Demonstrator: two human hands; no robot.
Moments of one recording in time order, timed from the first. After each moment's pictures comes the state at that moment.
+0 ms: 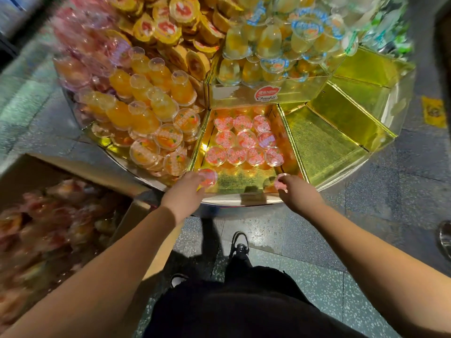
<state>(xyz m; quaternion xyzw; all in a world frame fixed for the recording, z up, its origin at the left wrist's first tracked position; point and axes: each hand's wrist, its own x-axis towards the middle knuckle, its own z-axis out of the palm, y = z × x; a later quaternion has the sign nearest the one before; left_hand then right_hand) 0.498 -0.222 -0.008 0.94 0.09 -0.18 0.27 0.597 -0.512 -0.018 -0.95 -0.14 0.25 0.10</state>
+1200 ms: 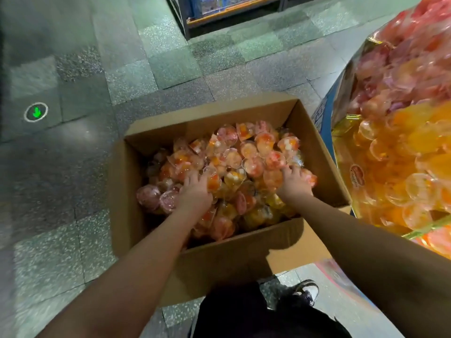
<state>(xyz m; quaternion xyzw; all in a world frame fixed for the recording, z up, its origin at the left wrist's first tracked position) 0.105 0.040 -0.054 0.75 0.61 -0.10 0.24 0.360 -0.019 -0.067 -0.84 -0.47 0.28 -0.08</state>
